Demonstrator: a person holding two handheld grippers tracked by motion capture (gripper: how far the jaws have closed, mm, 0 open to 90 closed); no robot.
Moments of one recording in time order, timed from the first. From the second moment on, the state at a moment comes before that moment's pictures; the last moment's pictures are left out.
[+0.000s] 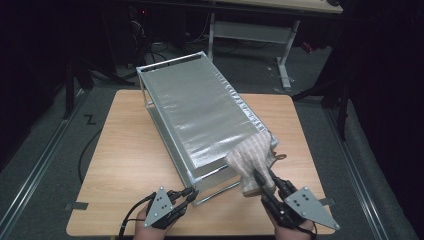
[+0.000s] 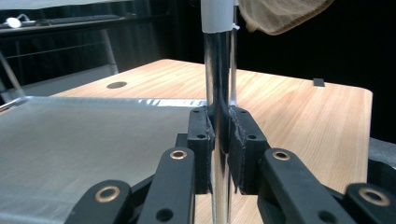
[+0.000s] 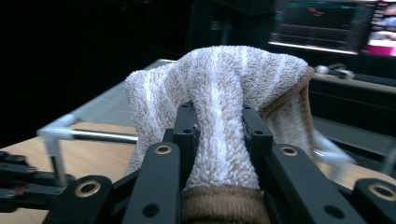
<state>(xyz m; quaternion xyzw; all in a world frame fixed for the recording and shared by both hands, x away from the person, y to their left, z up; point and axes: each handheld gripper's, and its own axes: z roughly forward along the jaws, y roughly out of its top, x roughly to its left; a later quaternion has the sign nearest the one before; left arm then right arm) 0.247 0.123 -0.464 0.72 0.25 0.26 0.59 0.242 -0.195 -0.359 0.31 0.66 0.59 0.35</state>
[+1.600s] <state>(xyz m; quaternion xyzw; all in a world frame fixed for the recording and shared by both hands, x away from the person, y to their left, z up) 0.246 0.125 -0.483 0.75 0.27 0.26 0.55 0.283 -0.187 -0.382 0.34 0.68 0.54 0.37</state>
